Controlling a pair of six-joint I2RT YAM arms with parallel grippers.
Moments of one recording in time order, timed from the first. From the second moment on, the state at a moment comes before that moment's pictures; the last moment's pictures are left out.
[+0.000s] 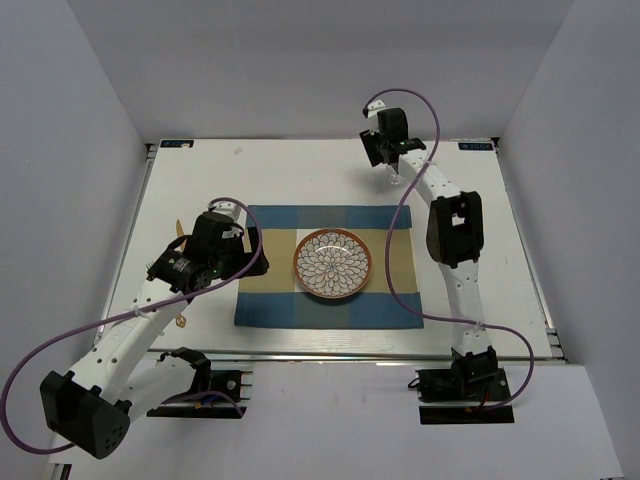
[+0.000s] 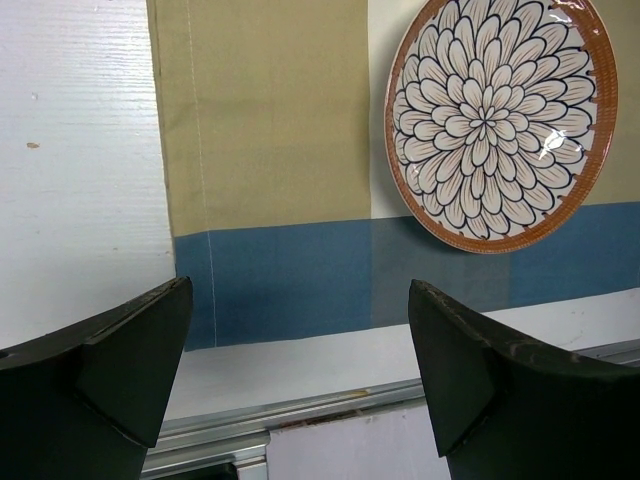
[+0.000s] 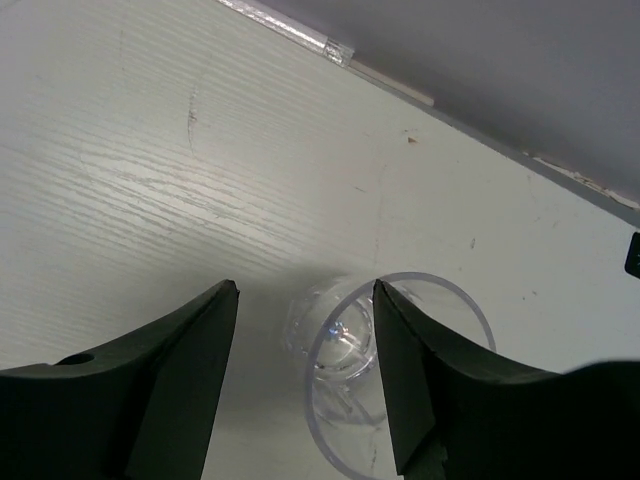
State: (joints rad) left arm -0.45 0.97 0.89 -0.73 -0.06 -0.48; right arm 0.31 2.44 2.21 -0.38 0.14 -0.27
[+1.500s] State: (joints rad) left arm -0.45 0.87 0.89 -0.73 -0.12 -0.51; right arm 0.36 1.78 1.44 -0.57 -0.02 0.12
